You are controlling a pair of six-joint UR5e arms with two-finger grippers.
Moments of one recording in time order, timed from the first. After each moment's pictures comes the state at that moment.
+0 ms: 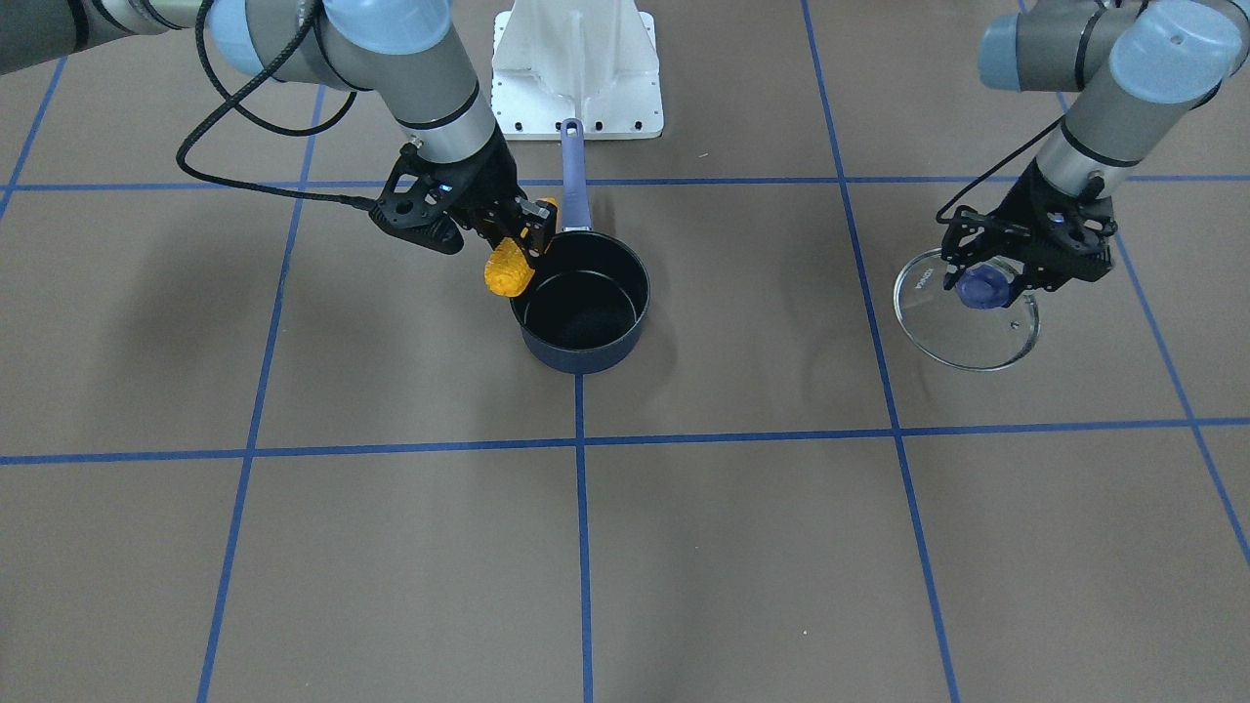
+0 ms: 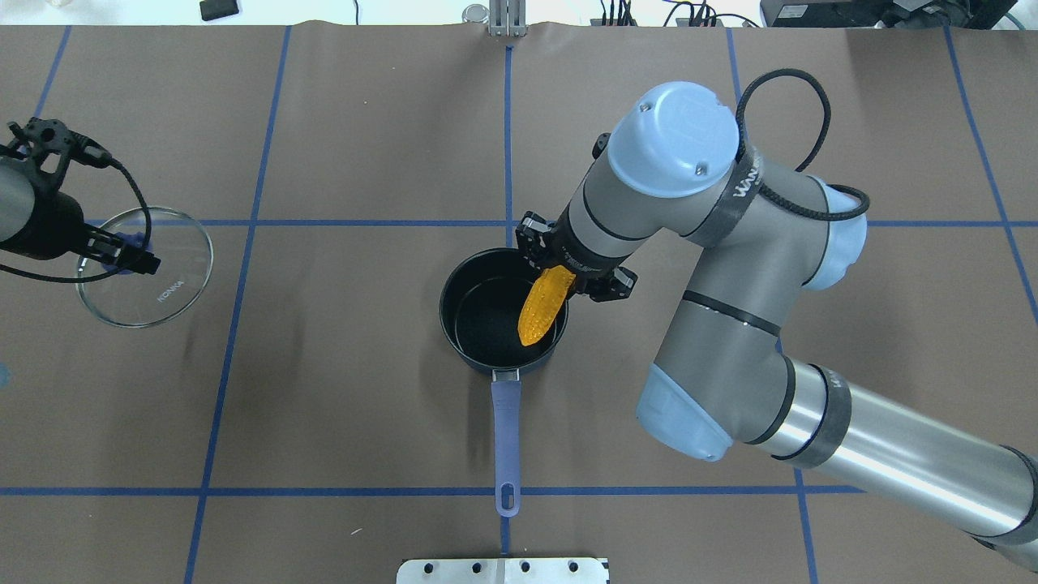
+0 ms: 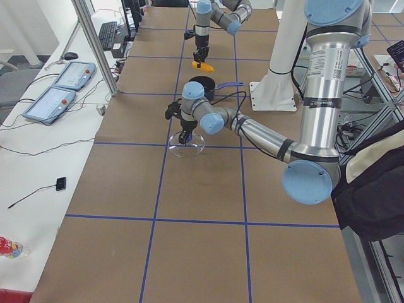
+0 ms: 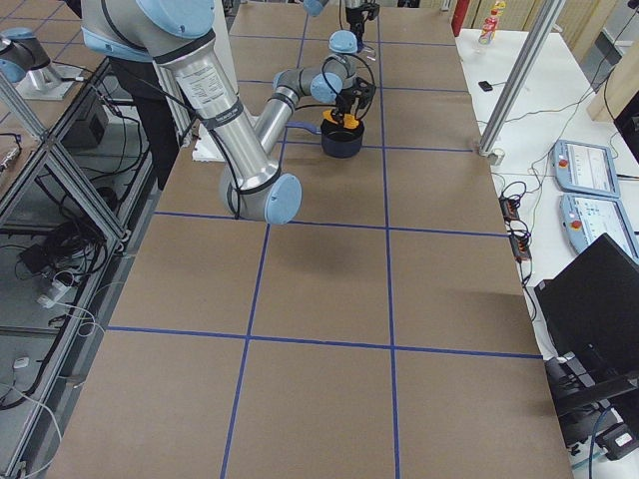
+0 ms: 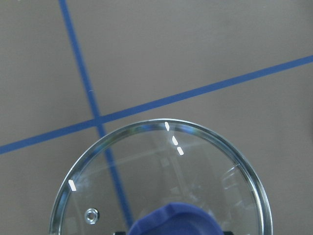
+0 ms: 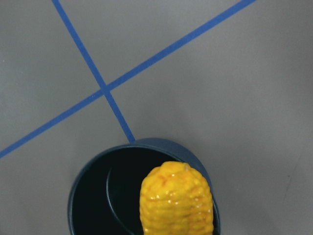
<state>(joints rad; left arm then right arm) -0.96 -1.58 -1.90 -1.96 -2.12 -0.51 0.57 -0.89 1.81 -1.58 1.97 1.72</state>
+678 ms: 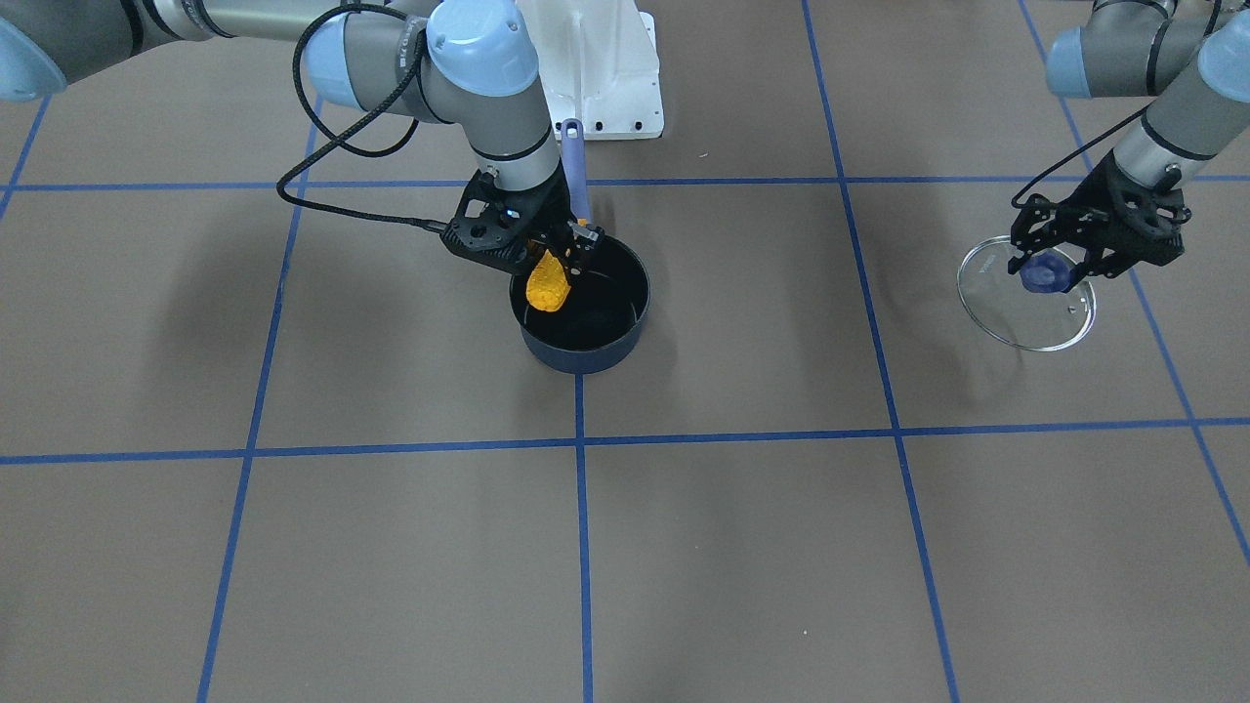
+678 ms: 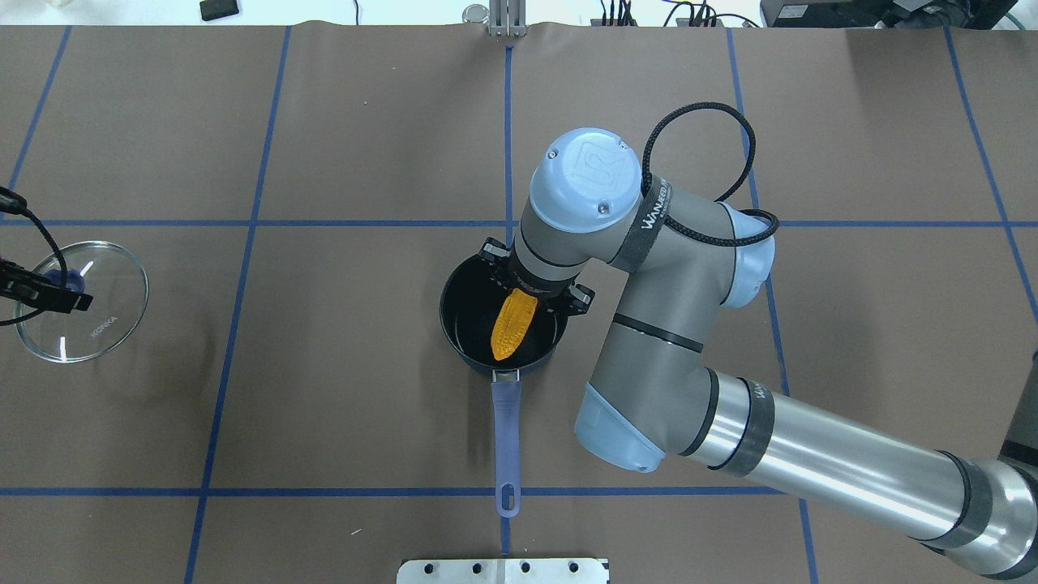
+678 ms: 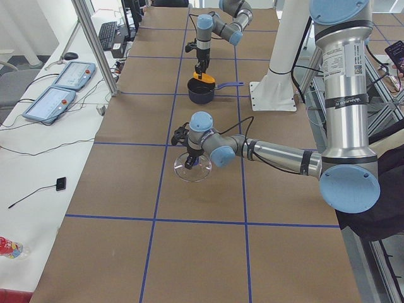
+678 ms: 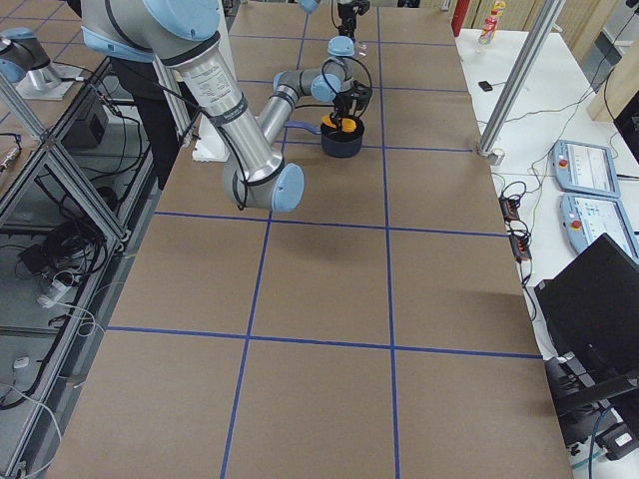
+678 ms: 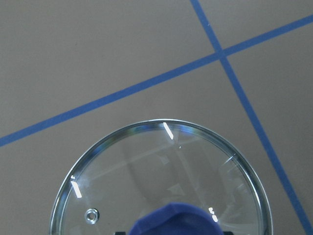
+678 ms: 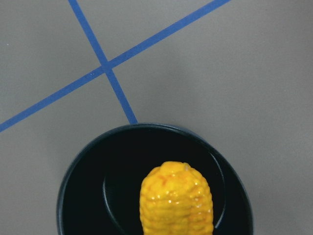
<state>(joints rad) -0.99 -1.42 -1.82 -2.20 -2.17 -0.47 0.52 -0.81 1.67 -1.57 1.91 1.70</state>
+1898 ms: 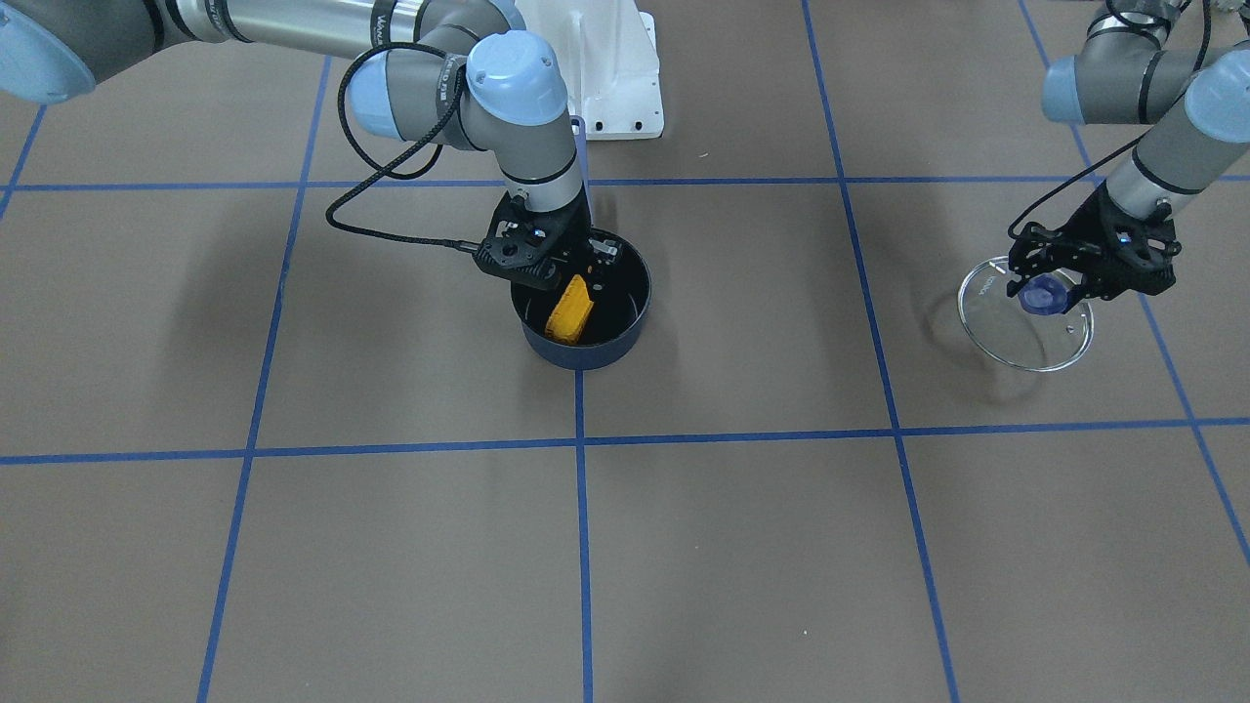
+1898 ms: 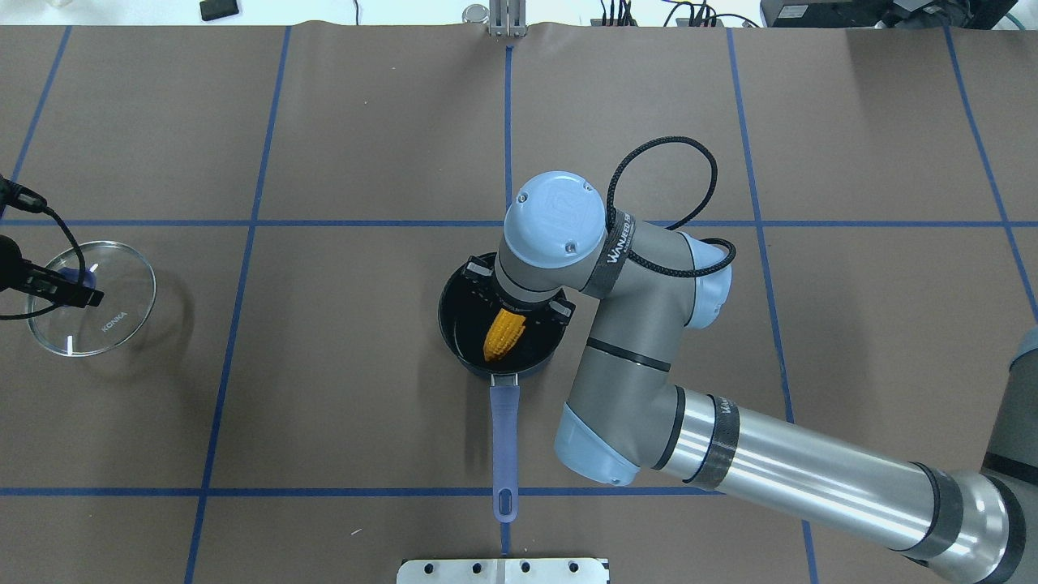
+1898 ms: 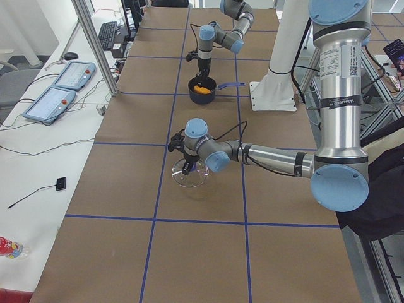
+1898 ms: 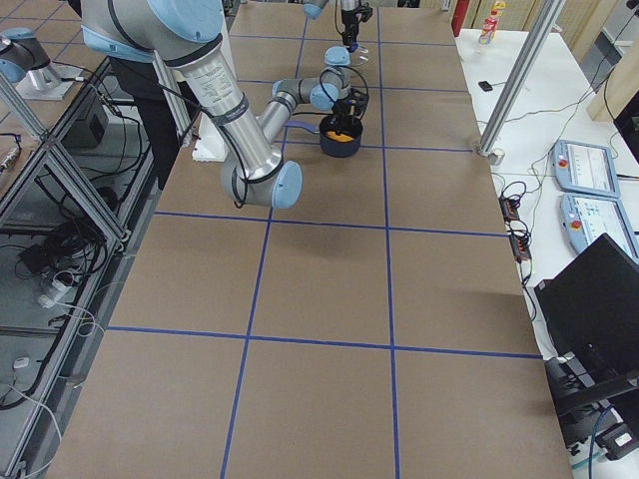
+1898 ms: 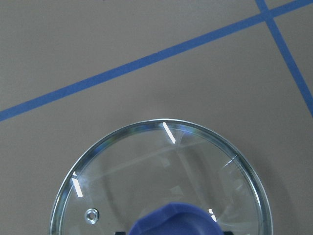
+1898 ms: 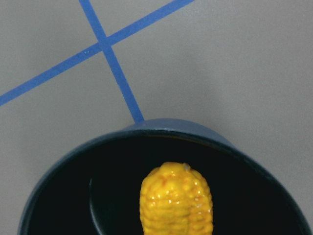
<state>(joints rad) -0.98 -1.48 -1.73 -2.21 -2.15 -0.49 0.49 -0.80 1.58 -1.48 1.85 1.69</state>
